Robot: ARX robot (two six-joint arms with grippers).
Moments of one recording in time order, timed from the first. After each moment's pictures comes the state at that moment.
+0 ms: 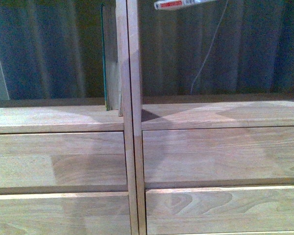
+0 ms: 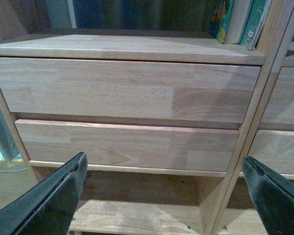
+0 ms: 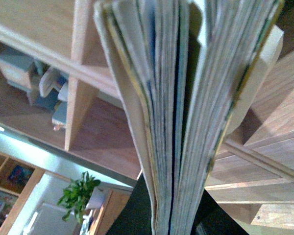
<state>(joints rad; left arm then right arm) -0.01 0.00 0.01 -0.01 0.00 0.00 -0.03 1.18 0.99 0.33 -0.57 1.10</state>
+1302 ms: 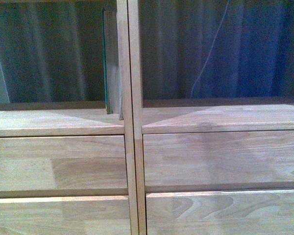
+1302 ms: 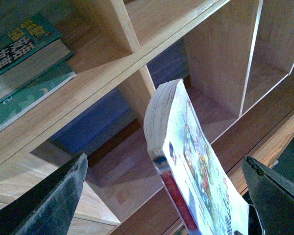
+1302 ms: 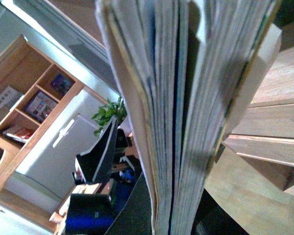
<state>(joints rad) -0.11 1.08 0.55 1.11 0.41 -1.20 0.47 1.00 0.93 0.26 -0.45 0.93</state>
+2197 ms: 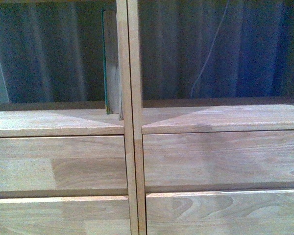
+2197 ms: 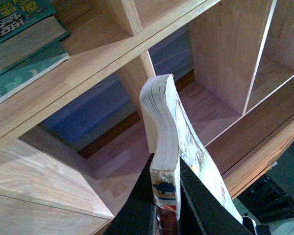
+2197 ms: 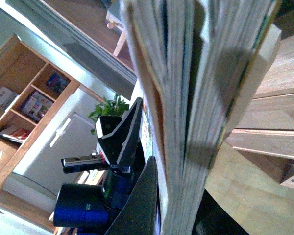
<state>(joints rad) -0.22 1.11 0.61 1.00 0.33 -1.17 0.47 0.99 0.90 0.26 -0.44 0.93</state>
